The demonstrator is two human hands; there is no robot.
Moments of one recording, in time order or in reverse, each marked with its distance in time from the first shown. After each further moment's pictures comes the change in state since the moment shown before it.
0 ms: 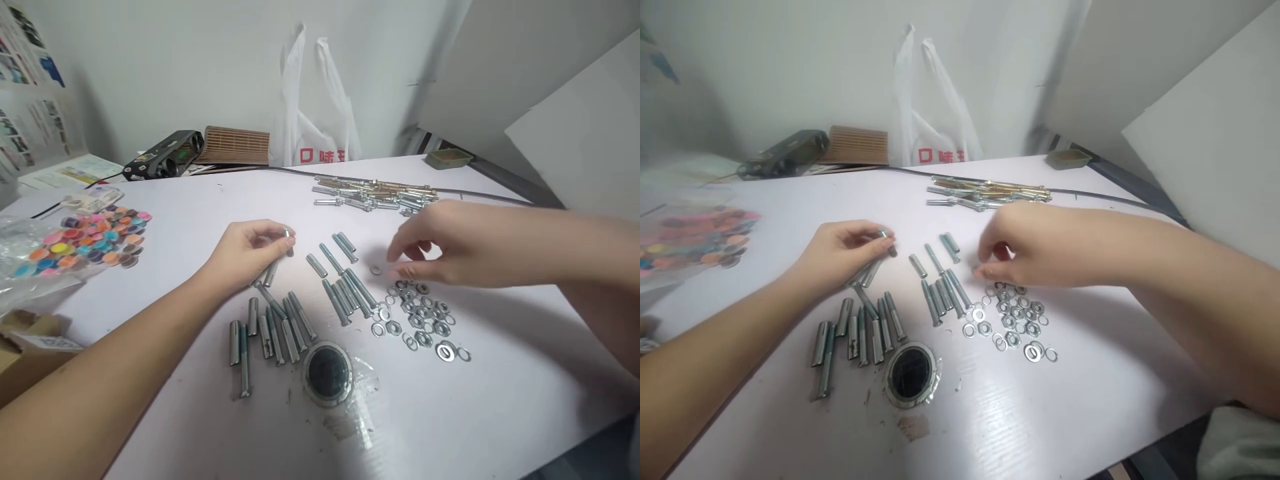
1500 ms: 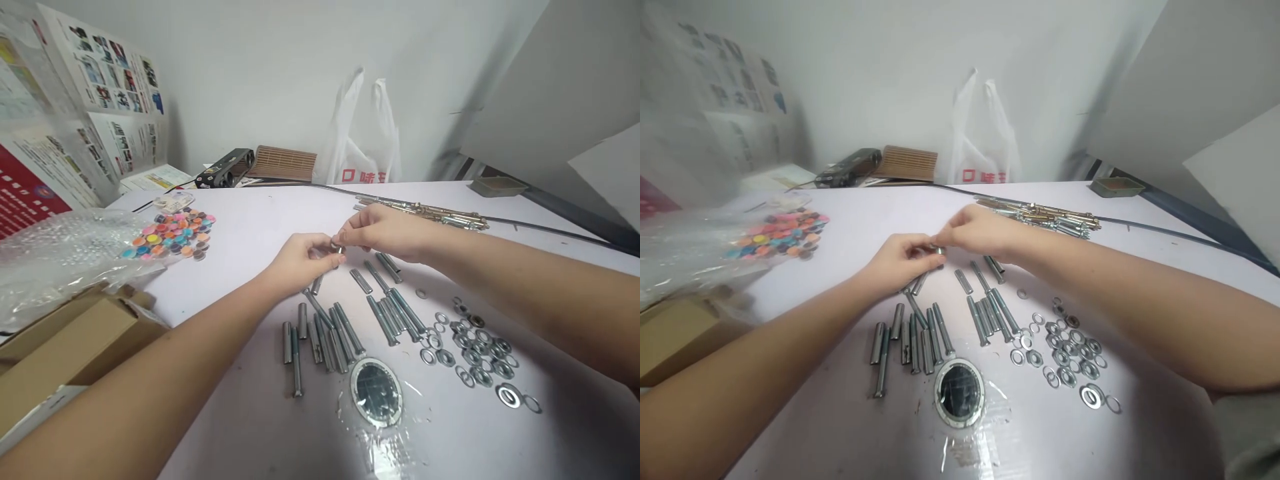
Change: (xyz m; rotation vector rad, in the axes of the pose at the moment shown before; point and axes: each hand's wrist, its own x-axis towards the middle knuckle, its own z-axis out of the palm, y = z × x) left_hand 0.002 -0.009 -0.004 -0.047 -0.138 0.073; right_hand 0.116 -0.051 0.030 0.590 0.038 0.015
